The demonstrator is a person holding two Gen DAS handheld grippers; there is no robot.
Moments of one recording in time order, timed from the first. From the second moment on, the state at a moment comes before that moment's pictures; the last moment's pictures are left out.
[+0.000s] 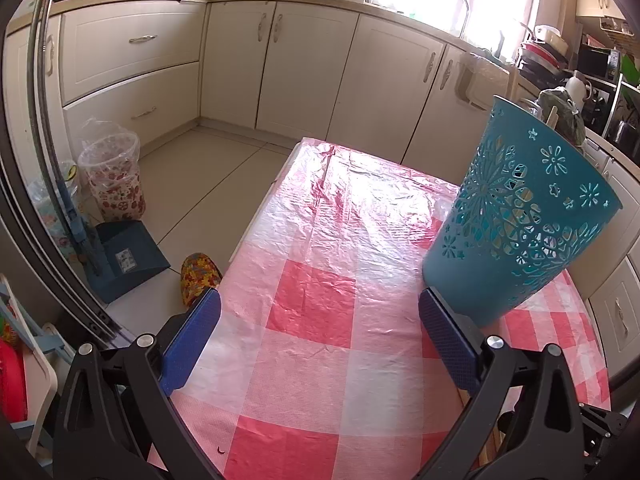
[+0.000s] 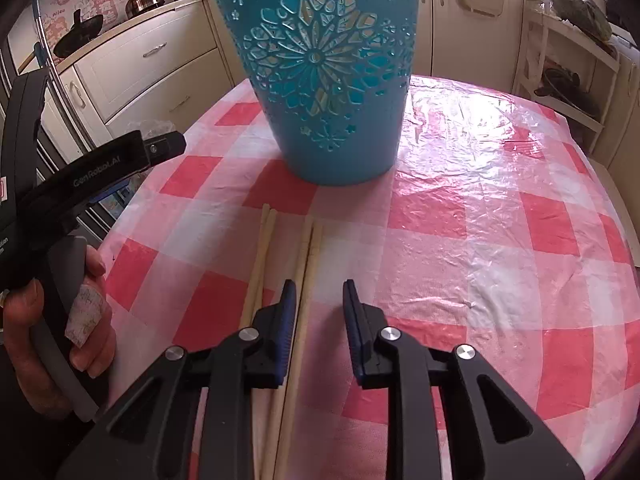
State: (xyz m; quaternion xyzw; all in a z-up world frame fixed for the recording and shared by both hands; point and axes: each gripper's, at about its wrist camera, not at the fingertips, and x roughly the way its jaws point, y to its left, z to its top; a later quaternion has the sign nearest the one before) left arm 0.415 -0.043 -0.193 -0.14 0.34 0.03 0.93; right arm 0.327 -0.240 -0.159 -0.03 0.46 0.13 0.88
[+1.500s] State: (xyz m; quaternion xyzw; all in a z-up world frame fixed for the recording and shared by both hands) left arm 0.386 -0.143 -0.205 -0.04 0.46 -0.09 0.88; right arm 0.332 -0.304 -0.160 0.07 0.45 0.11 0.88
